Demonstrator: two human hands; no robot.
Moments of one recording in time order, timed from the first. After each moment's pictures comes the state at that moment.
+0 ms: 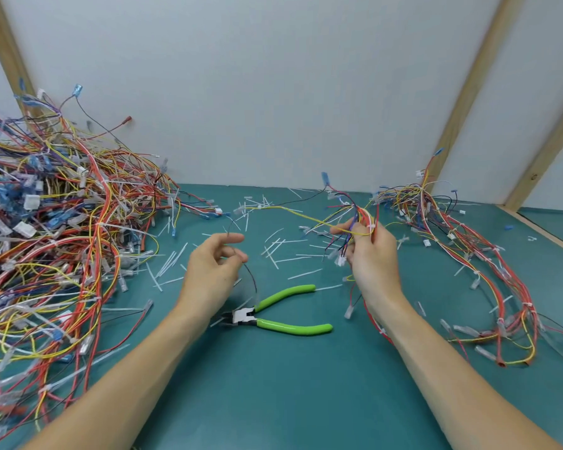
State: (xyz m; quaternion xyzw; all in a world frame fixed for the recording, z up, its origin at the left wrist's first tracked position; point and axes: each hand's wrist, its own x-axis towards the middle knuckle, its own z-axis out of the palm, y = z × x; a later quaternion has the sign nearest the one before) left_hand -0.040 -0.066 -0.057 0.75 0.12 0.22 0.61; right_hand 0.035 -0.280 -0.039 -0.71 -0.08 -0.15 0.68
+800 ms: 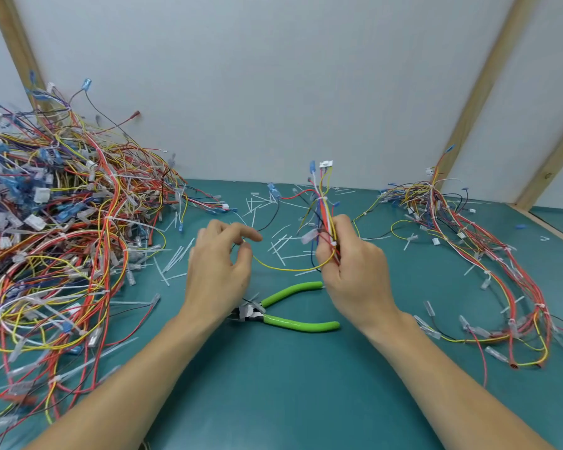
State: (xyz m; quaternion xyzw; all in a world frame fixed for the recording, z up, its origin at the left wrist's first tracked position) left_hand -0.049 -0.072 -0.050 0.86 0.06 0.32 0.38; right_hand 0.000 -0.264 -0.042 -0.84 -0.29 -0.29 0.35
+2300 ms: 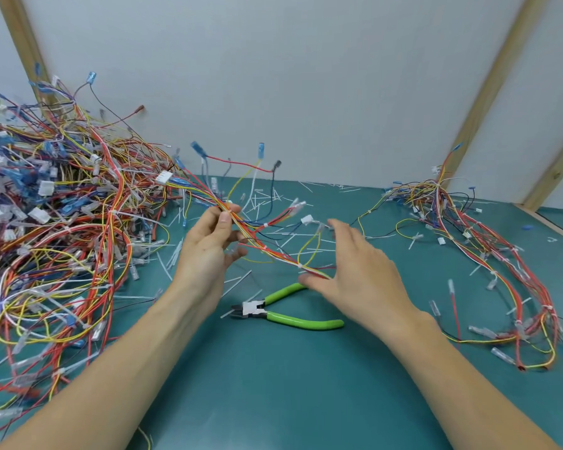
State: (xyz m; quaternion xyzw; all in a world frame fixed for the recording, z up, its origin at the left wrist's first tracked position) left_hand -0.043 -0.062 -0.039 0.57 0.07 0.23 0.79; right_hand -0.005 -0.270 -0.033 -0.96 -0.20 -0.11 0.16
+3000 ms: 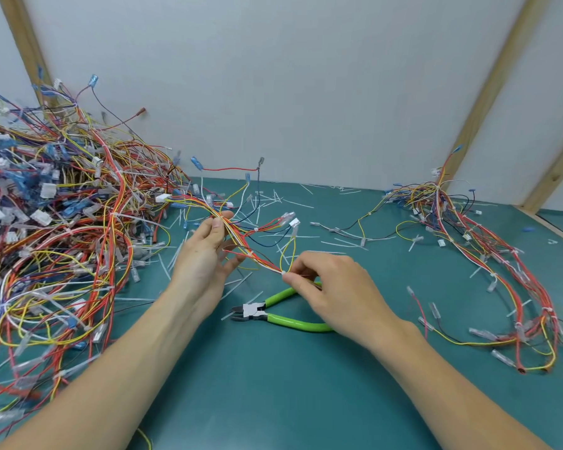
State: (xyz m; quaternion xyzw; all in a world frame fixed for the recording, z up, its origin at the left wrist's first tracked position) left_hand -0.040 -0.054 -0.045 0.50 0.10 0.17 0.84; right_hand -0.012 -0.258 -0.046 -0.90 -0.32 -0.08 0.27
